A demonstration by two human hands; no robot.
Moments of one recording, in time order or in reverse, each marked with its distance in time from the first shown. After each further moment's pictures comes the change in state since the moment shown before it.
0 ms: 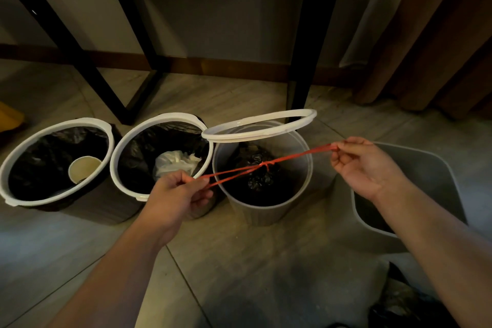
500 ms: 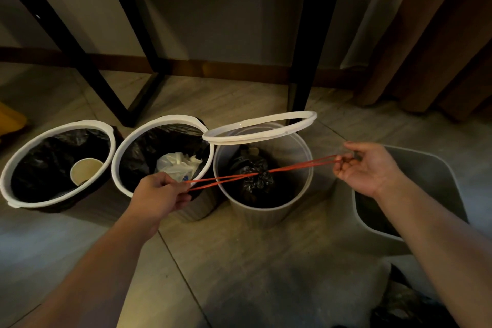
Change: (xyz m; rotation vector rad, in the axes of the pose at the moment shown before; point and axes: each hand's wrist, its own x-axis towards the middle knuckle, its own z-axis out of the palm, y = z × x) left_hand 0.041 -0.010 -0.044 0.275 0.182 -0.037; right_hand 0.019 -0.002 -0.007 0.046 0.137 0.154
